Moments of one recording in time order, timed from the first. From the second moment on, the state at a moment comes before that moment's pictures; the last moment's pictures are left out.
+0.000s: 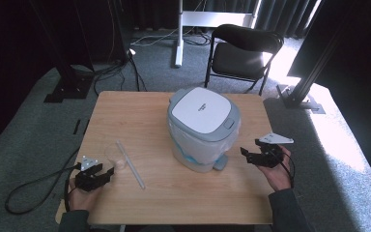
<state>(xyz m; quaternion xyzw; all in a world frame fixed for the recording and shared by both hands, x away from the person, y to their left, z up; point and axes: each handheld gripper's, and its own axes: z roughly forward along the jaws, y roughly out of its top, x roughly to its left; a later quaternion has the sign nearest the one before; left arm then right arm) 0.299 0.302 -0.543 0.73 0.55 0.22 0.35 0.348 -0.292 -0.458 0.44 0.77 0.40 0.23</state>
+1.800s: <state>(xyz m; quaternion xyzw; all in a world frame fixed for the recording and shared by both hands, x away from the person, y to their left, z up) 0.300 0.302 -0.543 0.73 0.55 0.22 0.35 0.352 -0.277 -0.356 0.39 0.75 0.47 0.25</state>
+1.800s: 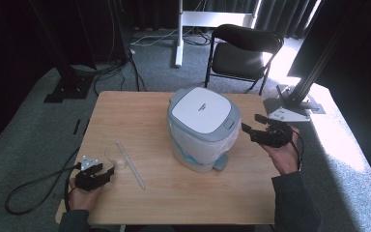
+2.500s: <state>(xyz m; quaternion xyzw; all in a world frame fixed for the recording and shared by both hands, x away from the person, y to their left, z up) 0.300 0.302 -0.543 0.73 0.55 0.21 0.35 0.365 -0.254 -0.331 0.37 0.75 0.50 0.24</state>
